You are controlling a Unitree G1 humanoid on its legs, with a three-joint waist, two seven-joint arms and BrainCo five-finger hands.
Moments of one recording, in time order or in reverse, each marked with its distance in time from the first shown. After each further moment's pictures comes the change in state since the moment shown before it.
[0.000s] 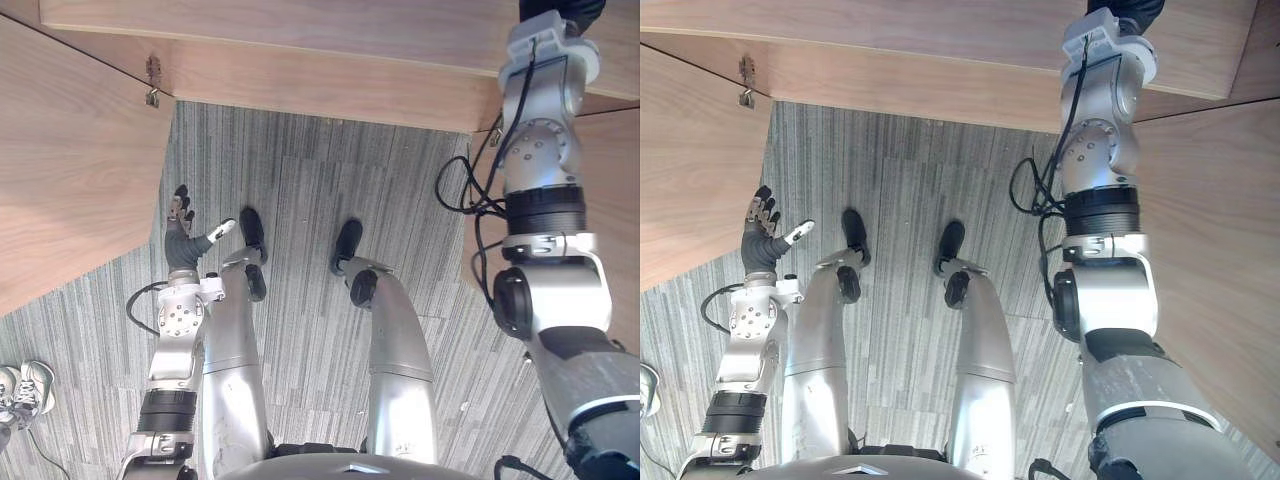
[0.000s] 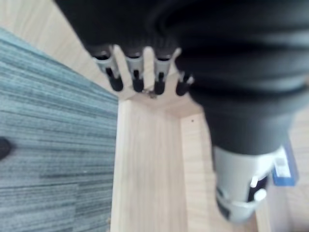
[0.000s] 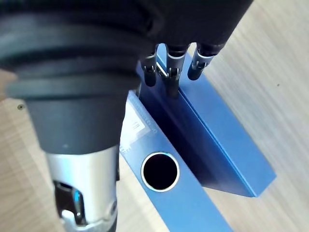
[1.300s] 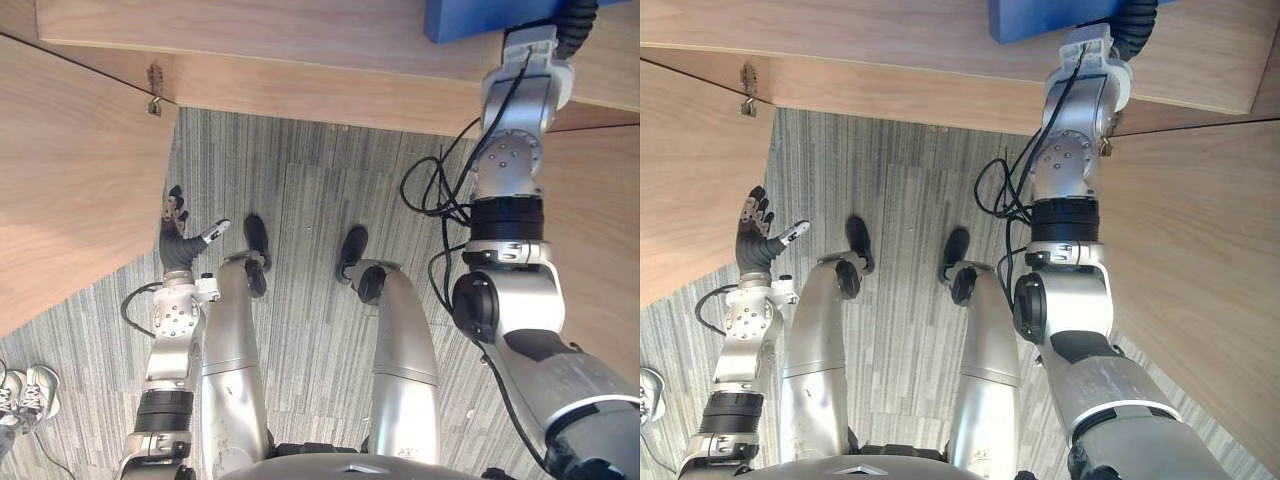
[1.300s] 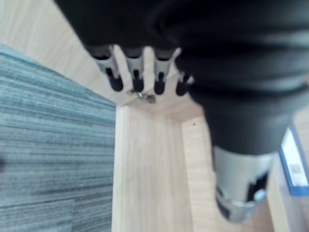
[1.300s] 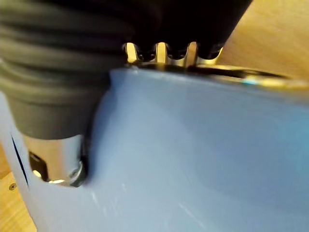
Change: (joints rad) left arm 0.001 -0.004 0.023 0.006 0.019 -0.010 0.020; right arm -0.003 0.242 -0.220 -0.036 0.042 -0.090 -0.135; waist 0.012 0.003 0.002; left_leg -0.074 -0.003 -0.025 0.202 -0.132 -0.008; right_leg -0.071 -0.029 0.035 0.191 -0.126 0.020
